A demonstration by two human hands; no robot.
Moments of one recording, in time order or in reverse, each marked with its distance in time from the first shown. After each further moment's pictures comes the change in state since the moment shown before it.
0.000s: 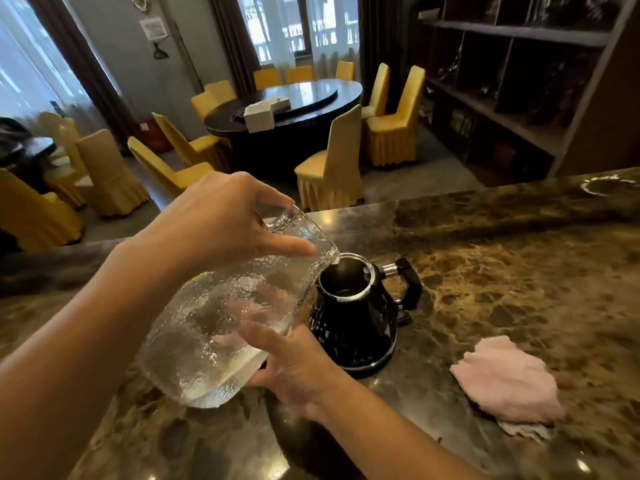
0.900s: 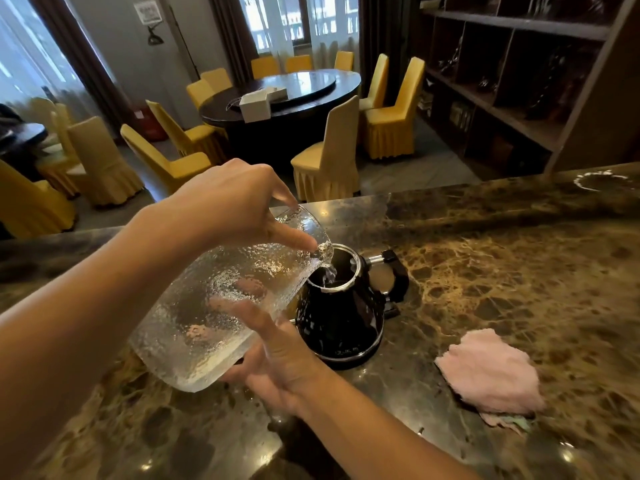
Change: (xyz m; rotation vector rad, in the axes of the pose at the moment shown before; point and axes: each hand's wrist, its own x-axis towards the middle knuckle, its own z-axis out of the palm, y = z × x) left_hand 0.029 0.013 0.014 0.192 -0.127 0.102; right_hand -0.004 0.000 0.000 0.336 0.014 0.103
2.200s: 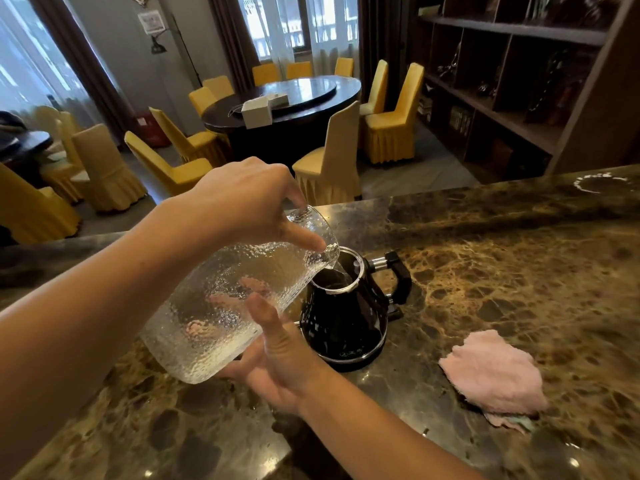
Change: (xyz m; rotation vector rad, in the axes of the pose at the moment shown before) left_hand 0.001 0.007 -0.010 0.091 0.001 0.035; right_hand 0.012 0.007 0.001 0.018 -0.083 -0.027
